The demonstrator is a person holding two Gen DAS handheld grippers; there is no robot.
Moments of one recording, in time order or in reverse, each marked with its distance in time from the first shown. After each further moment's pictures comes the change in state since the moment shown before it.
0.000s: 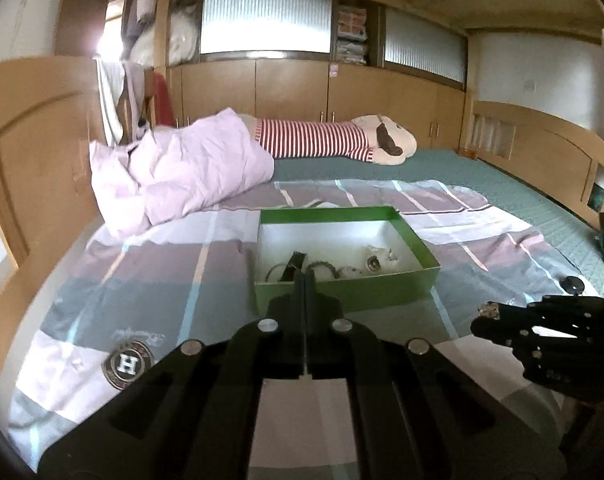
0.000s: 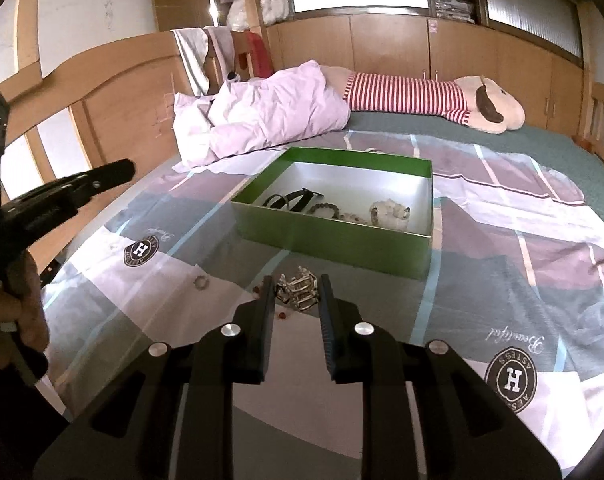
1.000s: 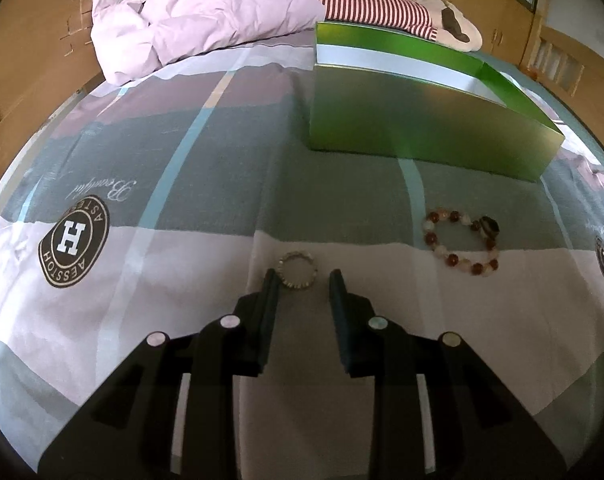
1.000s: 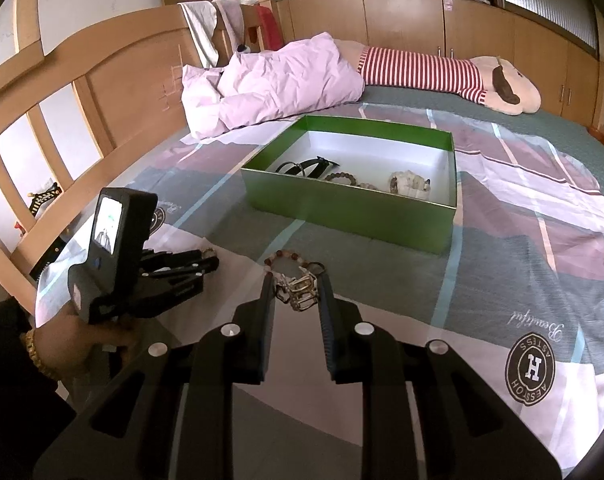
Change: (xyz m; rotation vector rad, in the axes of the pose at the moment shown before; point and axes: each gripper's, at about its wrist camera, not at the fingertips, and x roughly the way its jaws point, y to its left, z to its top) left arm 0.143 0.042 -0.112 -0.116 0.418 0.112; right arm 0.021 0.007 -0.011 -0.018 0.091 0.039
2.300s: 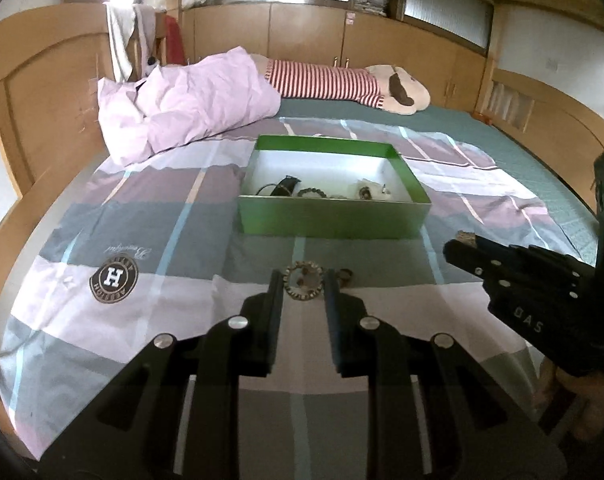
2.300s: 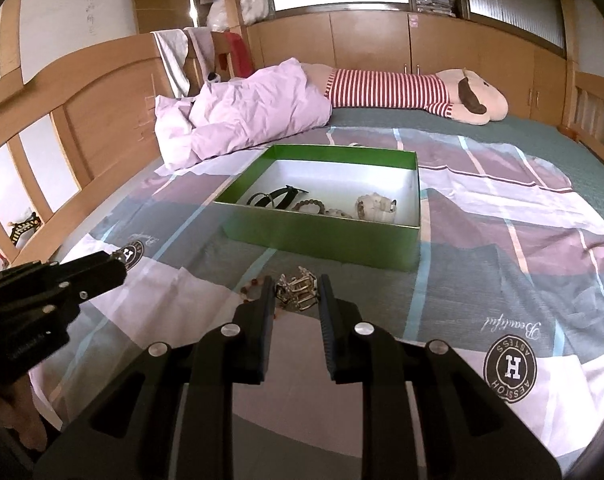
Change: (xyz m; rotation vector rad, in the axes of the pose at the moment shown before) left arm -0.167 -0.065 -0.004 0.041 -0.225 -0.083; right arm -0.016 -0.004 0.008 0.062 -0.095 -0.098
